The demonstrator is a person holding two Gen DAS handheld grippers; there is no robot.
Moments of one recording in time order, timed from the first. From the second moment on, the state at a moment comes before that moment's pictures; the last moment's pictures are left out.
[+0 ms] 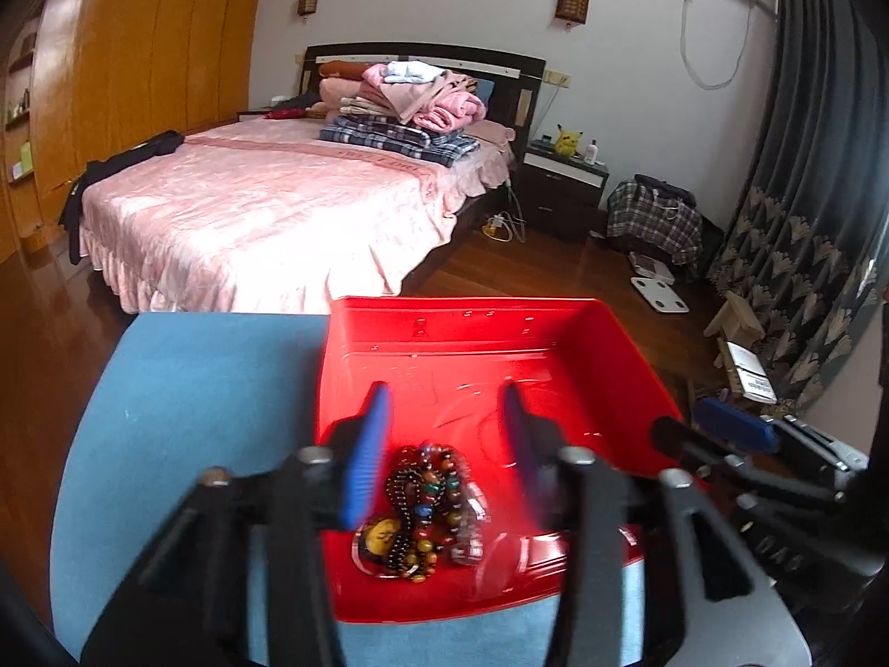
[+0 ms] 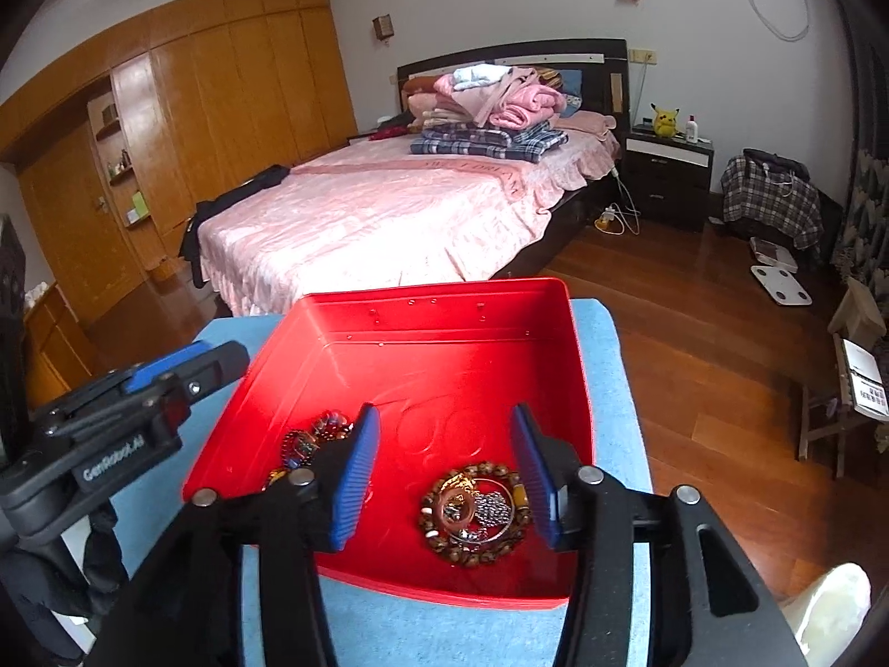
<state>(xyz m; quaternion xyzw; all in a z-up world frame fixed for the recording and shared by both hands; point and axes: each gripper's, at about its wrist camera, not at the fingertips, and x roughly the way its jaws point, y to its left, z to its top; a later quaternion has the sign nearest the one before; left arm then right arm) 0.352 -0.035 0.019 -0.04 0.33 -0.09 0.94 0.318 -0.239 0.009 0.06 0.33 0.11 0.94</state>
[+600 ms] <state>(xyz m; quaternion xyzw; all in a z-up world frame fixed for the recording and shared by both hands) 0.277 -0.014 0.041 -0.01 0.29 -0.04 0.96 0.262 -0.249 0.018 0.07 0.31 0.11 0.94</state>
